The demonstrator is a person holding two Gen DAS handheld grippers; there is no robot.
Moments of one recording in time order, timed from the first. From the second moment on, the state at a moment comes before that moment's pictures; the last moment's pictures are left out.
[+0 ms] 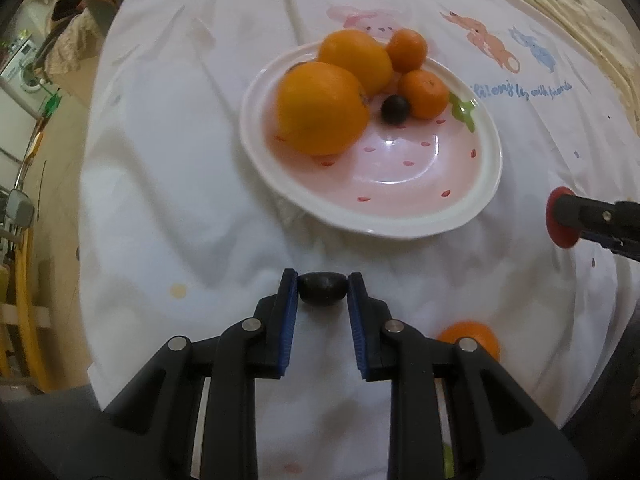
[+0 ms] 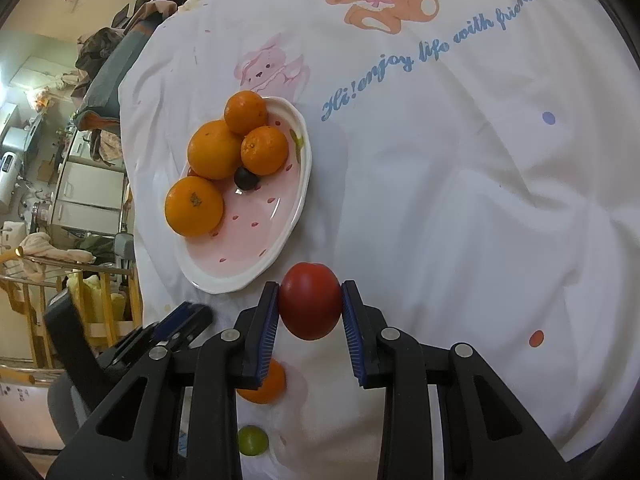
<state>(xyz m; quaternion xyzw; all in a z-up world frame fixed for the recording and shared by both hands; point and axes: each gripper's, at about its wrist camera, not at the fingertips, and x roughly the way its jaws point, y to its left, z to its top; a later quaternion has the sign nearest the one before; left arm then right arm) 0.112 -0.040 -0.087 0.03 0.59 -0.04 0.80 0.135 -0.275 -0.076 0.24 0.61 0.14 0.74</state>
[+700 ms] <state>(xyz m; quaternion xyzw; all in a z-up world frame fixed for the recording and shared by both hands) 0.118 -0.004 0.006 -0.06 0.49 -0.02 0.87 0.135 -0.283 -0.016 0.23 0.51 0.16 0.81</state>
